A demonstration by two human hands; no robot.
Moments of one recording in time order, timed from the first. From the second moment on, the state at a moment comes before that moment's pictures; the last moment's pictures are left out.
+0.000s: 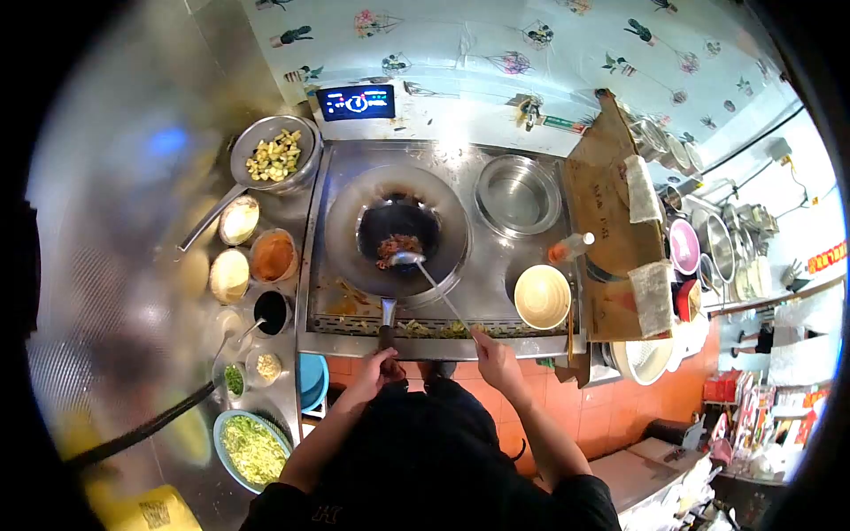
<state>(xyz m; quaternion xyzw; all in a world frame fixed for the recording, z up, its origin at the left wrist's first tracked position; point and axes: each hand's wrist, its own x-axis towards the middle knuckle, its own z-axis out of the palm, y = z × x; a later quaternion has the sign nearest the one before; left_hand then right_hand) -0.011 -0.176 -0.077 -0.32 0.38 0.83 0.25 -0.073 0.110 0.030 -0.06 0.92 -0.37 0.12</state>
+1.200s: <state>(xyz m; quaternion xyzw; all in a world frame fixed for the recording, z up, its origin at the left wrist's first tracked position) 0.347 -0.336 -0.290 -0.26 0.83 0.44 0.23 -0.183 0.016 -0.018 -0.06 0.94 -0.33 0.06</state>
